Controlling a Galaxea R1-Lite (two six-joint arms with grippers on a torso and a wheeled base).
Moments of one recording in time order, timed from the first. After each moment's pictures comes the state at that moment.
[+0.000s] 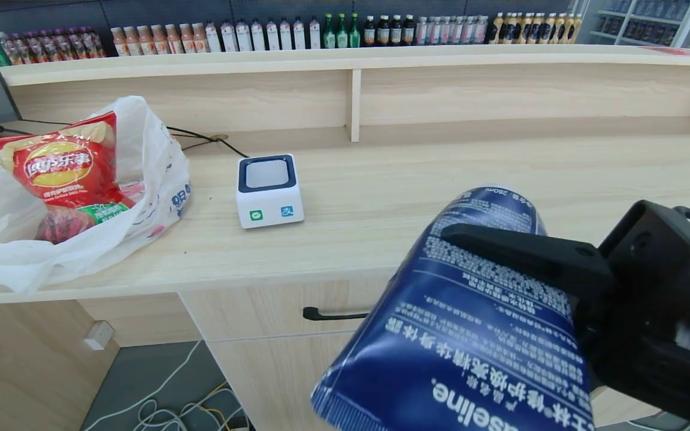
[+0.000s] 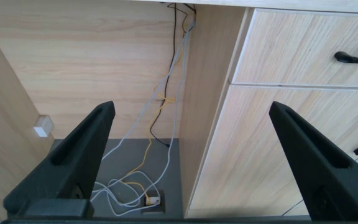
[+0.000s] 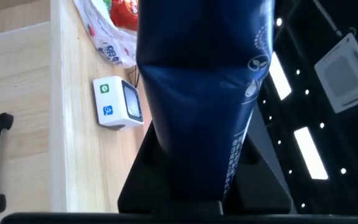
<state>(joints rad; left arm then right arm) 0.00 0.00 0.00 0.00 0.00 0.00 0.91 1.36 -0.56 -1.03 0.26 -1.51</state>
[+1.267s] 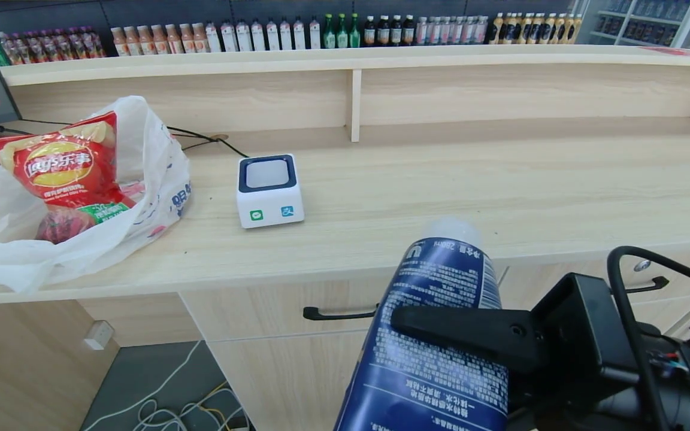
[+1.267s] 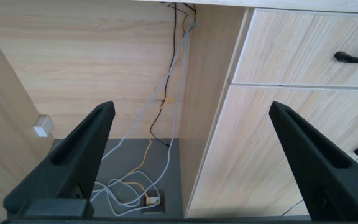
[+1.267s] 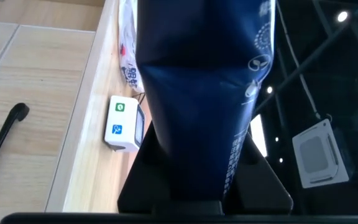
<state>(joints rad) 0.00 0.00 0.00 0.00 0.00 0.00 0.91 1.43 -0.52 -1.03 0.39 -1.79</state>
